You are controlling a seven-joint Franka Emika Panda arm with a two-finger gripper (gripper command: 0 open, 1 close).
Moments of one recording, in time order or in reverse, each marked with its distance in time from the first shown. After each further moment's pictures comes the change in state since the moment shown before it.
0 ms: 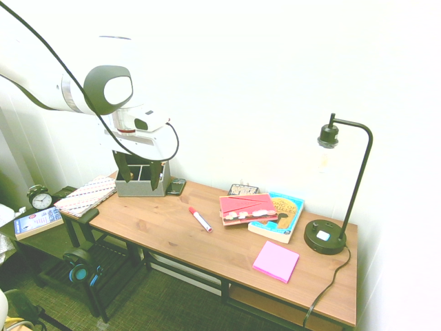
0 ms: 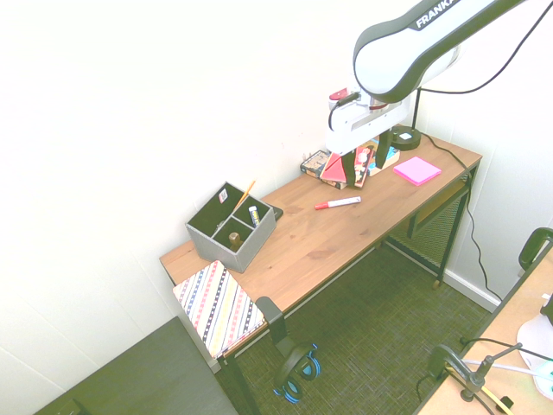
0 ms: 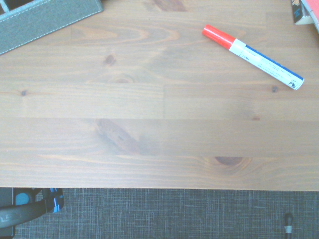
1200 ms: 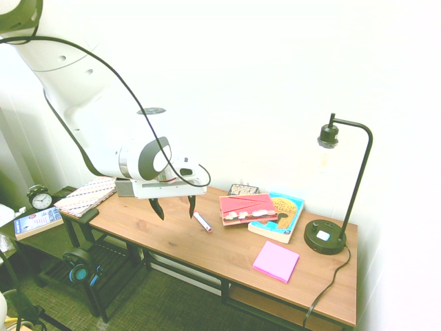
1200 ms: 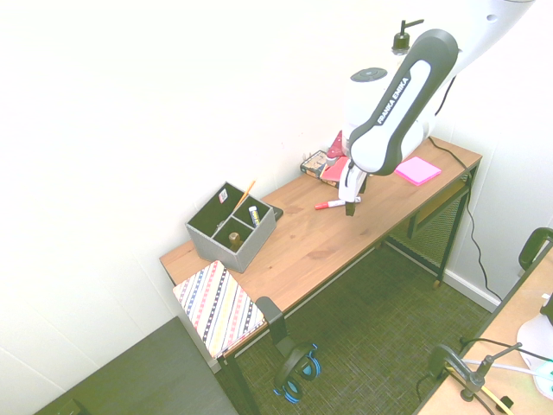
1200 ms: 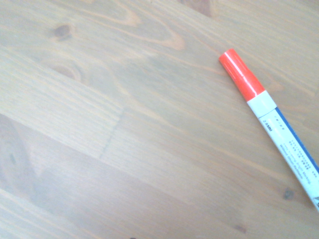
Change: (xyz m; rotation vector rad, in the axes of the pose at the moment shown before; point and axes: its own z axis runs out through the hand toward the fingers) arm 0.070 -0.009 0.158 0.011 0.111 -0.463
